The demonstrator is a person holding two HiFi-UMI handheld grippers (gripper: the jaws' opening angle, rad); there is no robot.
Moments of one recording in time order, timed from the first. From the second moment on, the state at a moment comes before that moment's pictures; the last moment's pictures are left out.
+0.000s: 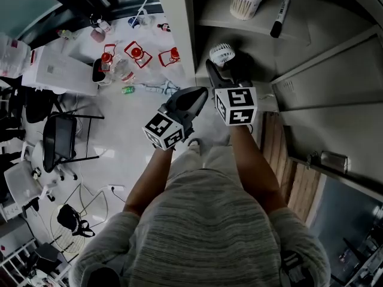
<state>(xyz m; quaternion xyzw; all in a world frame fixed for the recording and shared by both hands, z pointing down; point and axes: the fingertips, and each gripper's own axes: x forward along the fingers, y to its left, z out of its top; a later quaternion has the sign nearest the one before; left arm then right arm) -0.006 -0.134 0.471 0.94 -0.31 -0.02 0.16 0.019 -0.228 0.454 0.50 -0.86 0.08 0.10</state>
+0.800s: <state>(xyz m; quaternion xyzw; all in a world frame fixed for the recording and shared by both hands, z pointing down) -0.005 -0.130 0.455 0.94 -0.30 -0.04 0.15 0.030 -0.212 0.428 0.51 -0.85 0.07 0.09</state>
